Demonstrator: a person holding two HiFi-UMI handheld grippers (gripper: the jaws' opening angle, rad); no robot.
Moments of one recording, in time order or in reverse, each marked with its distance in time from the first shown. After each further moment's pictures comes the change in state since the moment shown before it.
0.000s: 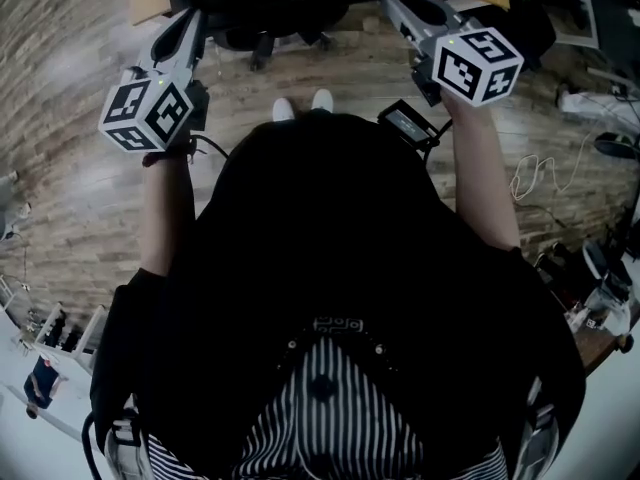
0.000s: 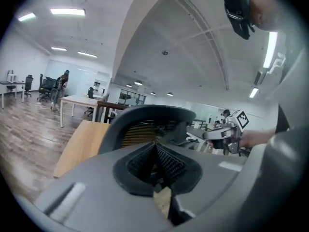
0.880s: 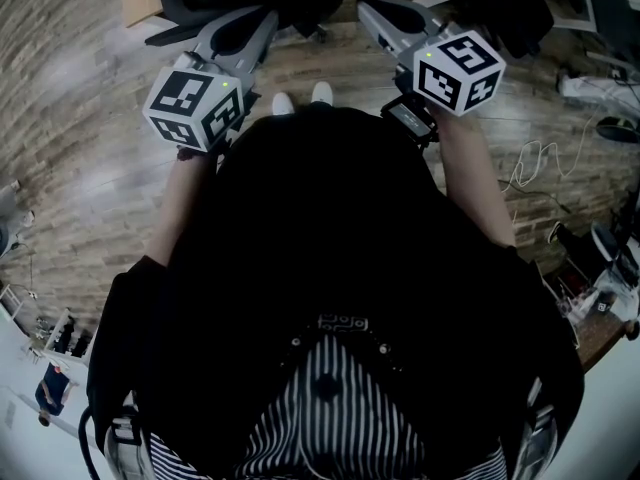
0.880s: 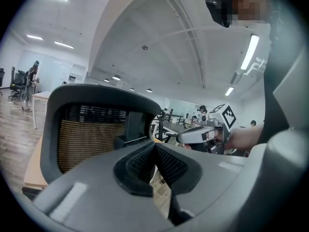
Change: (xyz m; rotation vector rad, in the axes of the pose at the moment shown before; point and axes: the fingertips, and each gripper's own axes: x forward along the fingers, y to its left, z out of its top) left arm 0.034 -0.103 -0.023 0.071 0.056 -0.276; right arm 0.002 0.040 -0.022 -0.015 -0.001 0.047
